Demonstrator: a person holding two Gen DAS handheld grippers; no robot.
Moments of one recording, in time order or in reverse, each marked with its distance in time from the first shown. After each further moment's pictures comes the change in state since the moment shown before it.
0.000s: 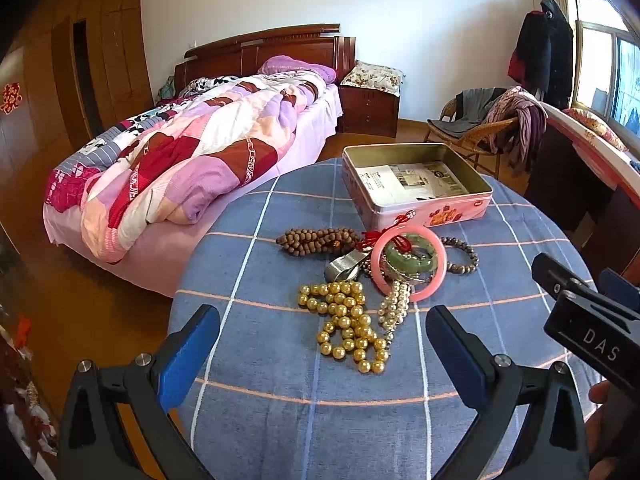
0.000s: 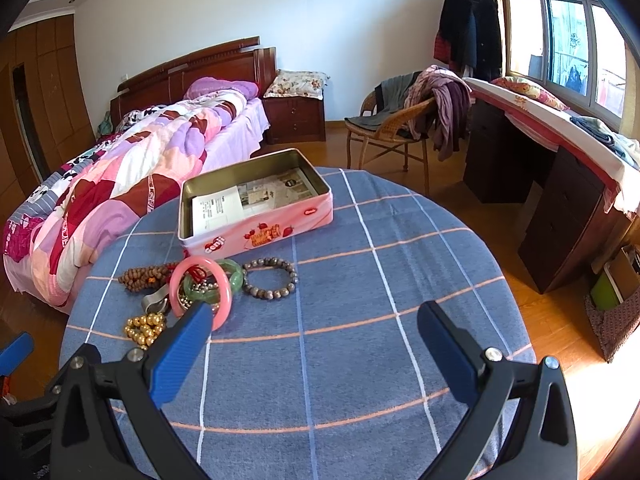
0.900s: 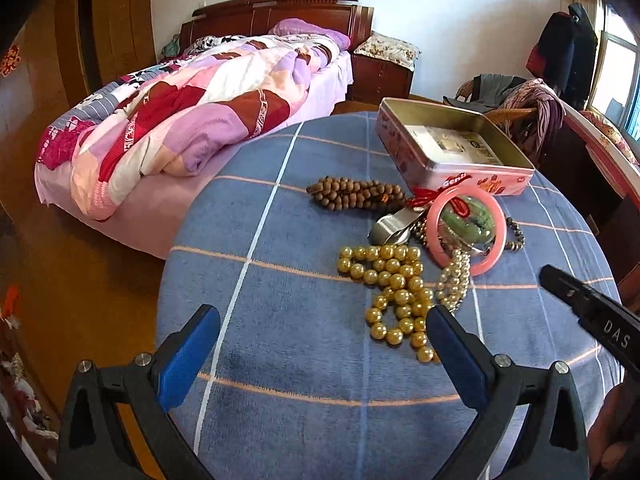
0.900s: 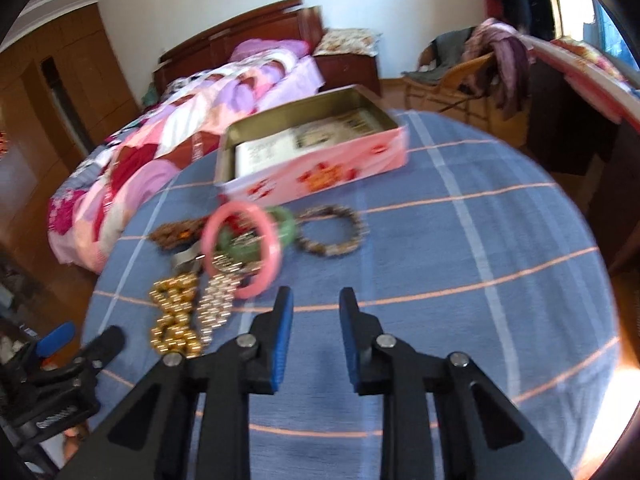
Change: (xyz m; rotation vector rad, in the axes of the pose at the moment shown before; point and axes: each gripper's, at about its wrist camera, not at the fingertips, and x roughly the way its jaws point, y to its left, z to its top) left arm 0.055 0.045 -0.020 -0.080 0.128 -0.036; right arm 0.051 0.017 -0.020 -0.015 0.168 0.277
